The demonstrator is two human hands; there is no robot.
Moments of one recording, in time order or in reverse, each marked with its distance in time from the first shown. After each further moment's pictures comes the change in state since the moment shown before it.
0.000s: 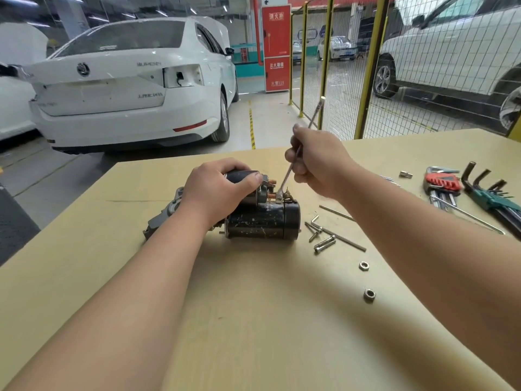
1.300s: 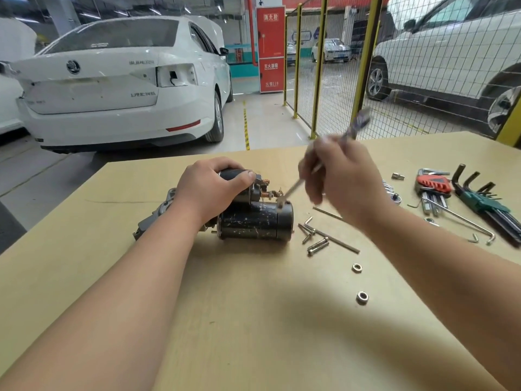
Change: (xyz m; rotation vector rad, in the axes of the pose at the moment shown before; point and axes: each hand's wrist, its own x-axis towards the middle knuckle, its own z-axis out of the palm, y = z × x) left_hand 0.008 0.000 0.001 0.019 -0.022 0.027; right_hand -0.061 0.004 -0.021 -0.228 -0.019 -0.451
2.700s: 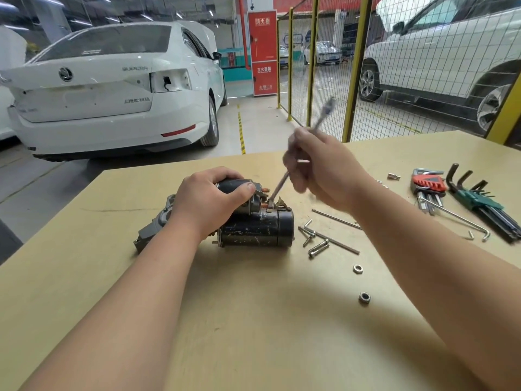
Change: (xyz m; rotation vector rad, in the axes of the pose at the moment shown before) left_hand -0.012 0.000 -0.004 -0.062 0.015 0.028; right_hand 0.032 0.005 0.007 0.245 -0.179 0.206
